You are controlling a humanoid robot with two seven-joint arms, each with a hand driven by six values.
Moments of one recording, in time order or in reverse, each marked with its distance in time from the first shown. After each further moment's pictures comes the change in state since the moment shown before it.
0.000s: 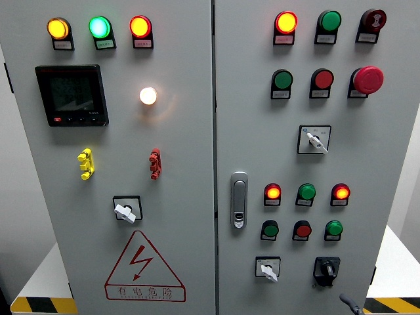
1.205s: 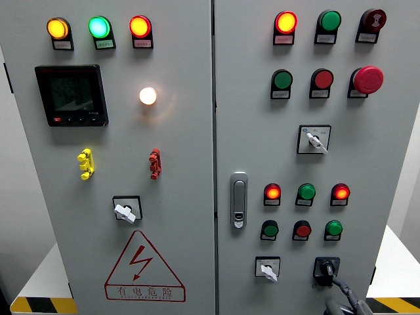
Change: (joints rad) left arm 0.000 0.000 0.000 0.000 0.000 0.000 0.000; right arm 0.115 0.002 -0.004 -0.073 0.003 -0.001 -0.022
